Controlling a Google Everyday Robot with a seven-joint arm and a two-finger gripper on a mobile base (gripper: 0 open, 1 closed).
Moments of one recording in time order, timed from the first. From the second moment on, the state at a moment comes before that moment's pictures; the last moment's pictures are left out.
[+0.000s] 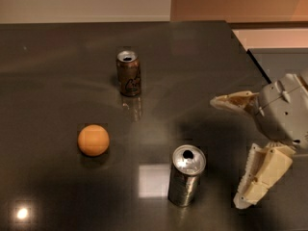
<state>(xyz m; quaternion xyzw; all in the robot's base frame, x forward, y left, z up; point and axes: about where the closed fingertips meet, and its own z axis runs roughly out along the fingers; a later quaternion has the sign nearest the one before) 0.341 -0.120 0.922 -0.67 0.66 0.20 0.25</state>
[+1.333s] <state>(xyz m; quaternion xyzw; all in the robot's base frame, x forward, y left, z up) 0.312 -0.062 0.904 -0.69 0.60 0.29 0.28</state>
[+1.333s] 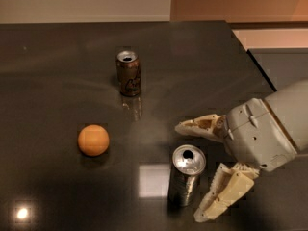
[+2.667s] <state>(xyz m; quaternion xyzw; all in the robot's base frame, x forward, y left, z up) 0.356 -0.083 0.936 -0.69 0.62 0.22 0.28</state>
